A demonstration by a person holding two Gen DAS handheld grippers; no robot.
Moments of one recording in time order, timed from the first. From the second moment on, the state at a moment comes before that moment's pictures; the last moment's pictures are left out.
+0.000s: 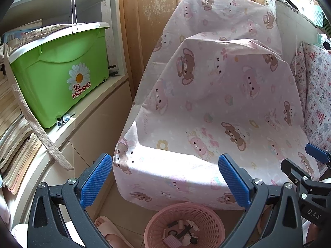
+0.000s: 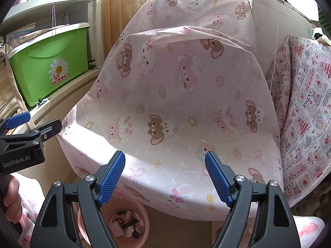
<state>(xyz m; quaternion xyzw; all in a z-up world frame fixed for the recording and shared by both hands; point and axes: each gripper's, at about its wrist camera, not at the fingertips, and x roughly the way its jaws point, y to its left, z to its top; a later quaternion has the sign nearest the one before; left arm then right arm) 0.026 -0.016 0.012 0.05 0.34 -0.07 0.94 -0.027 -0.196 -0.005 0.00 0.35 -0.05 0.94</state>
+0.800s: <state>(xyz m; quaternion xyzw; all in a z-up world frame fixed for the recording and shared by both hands) 0.025 -0.017 0.013 0.04 0.34 -0.08 0.94 -0.027 -0.195 -0.007 0.00 0.35 -0.05 0.93</state>
